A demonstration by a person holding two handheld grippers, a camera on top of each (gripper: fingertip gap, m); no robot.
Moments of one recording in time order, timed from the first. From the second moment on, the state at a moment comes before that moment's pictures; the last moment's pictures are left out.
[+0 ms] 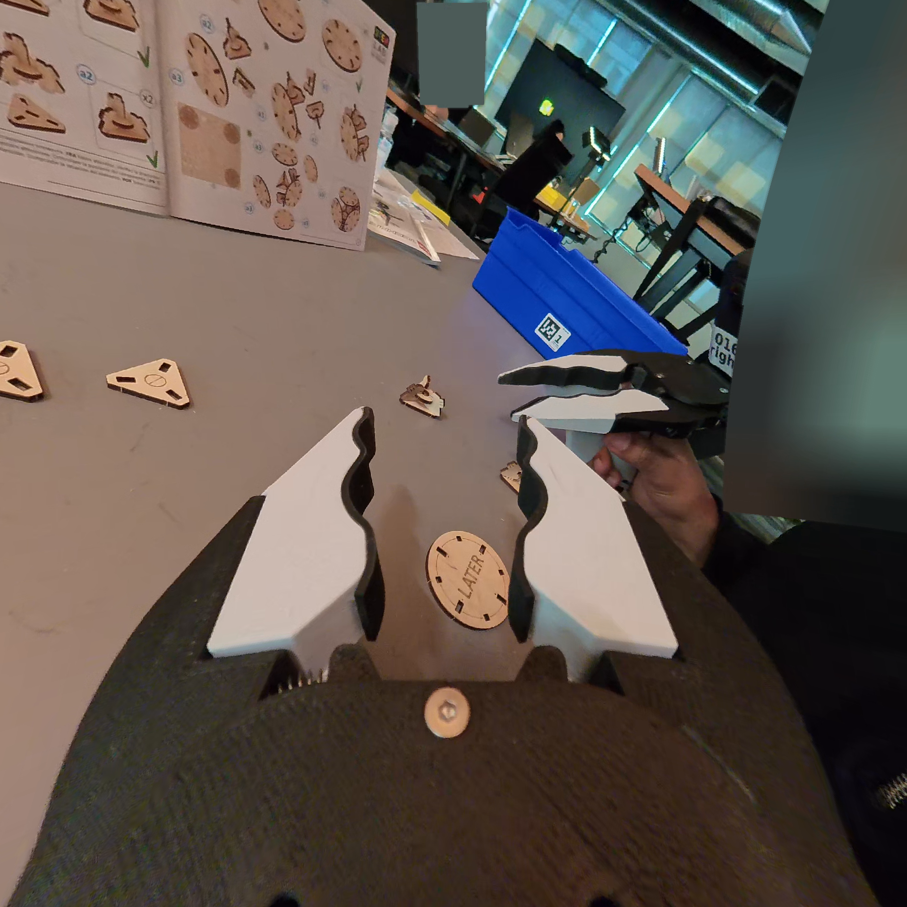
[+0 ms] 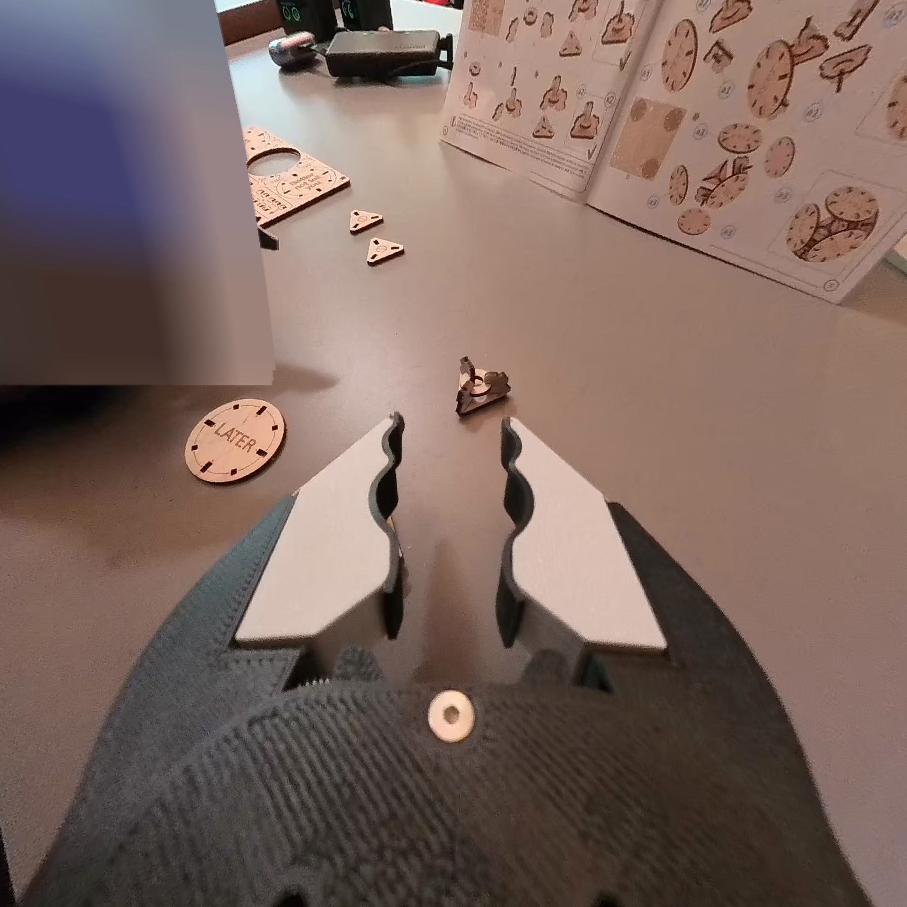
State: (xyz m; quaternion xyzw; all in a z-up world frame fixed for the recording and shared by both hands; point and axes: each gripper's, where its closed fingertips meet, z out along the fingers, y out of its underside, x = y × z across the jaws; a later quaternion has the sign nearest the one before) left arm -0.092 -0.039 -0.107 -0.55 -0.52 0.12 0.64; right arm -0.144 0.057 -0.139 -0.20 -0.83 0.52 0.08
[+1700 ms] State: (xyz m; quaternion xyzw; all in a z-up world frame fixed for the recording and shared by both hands) left arm -0.078 -0.031 -0.091 -0.58 -0.46 0.19 0.65; right arm -0.132 0.068 -0.109 -0.19 -0.77 0.60 0.07
